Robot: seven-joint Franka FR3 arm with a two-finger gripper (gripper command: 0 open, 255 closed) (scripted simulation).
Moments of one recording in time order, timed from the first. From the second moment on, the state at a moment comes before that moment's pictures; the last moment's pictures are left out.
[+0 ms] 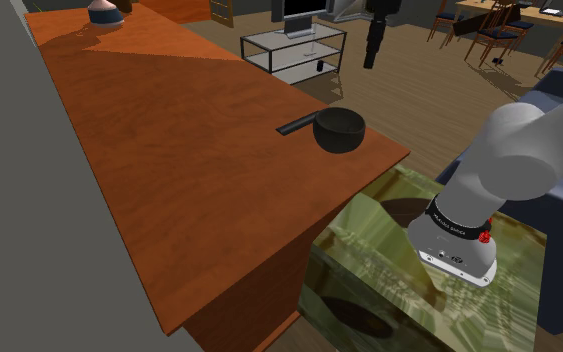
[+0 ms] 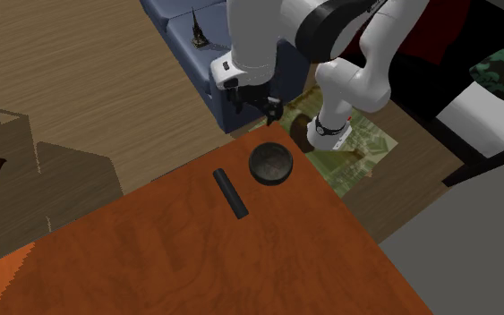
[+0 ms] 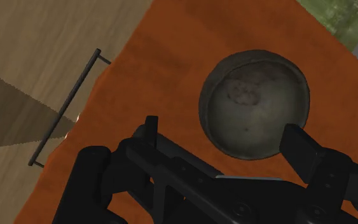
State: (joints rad) arm 0.14 -0.61 -0.26 -2.35 -0.16 1.73 -0.46
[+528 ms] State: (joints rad) arm 0.26 -0.35 -0.39 -2.32 -0.14 1.95 -0.85
